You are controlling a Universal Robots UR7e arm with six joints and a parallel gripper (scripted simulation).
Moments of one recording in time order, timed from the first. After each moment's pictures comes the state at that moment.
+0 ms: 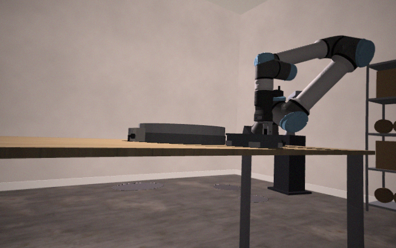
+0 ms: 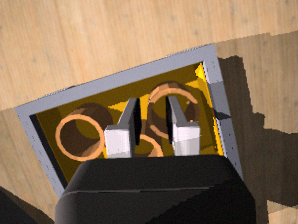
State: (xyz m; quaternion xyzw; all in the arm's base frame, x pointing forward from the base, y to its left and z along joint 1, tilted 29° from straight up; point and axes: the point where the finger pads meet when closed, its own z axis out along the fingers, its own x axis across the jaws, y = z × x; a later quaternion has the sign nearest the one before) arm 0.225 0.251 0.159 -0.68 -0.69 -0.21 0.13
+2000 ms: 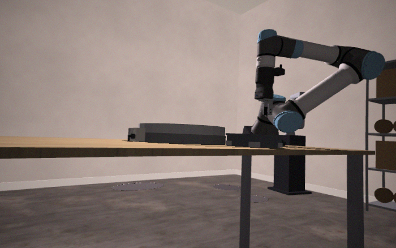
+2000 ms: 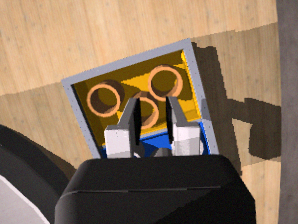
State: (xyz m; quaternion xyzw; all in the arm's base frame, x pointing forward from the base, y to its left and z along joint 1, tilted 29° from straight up) arm 0.218 0.211 0.243 -0.69 -0.69 -0.21 0.11
